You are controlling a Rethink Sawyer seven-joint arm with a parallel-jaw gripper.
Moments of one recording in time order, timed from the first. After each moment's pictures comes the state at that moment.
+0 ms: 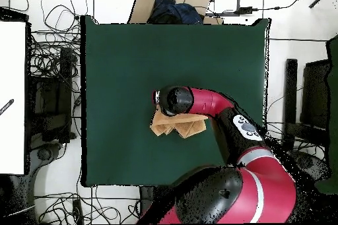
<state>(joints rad) -0.51 -0.35 0.37 1.57 -0.28 0.48 1.57</state>
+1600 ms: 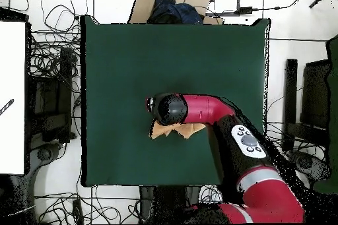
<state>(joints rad) -0.48 -0.58 0.36 1.74 -0.28 0.47 1.57</state>
